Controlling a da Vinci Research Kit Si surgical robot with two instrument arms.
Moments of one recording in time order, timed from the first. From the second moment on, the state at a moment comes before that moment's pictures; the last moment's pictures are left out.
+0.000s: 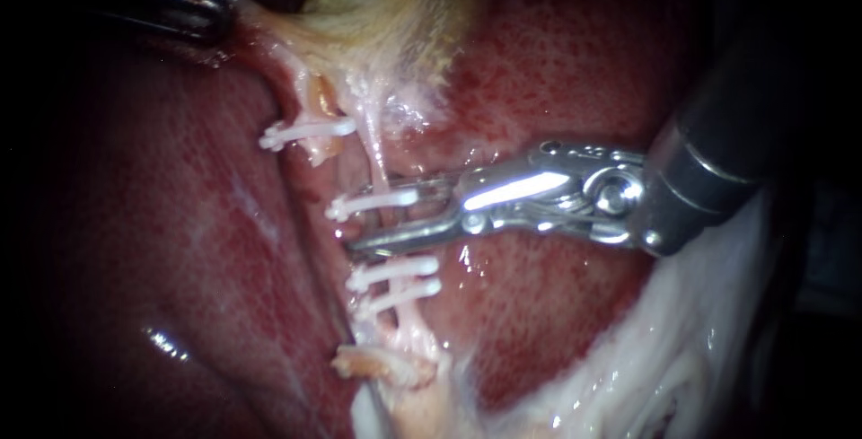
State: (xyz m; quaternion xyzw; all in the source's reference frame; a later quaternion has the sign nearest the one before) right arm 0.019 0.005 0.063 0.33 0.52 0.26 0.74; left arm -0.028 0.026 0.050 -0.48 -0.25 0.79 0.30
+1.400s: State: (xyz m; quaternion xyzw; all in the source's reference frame) right arm 0.005 0.004 0.056 0.21 0.57 0.12 0.79; left arm -0.032 0.024 0.059 -0.47 -0.26 0.79 0.28
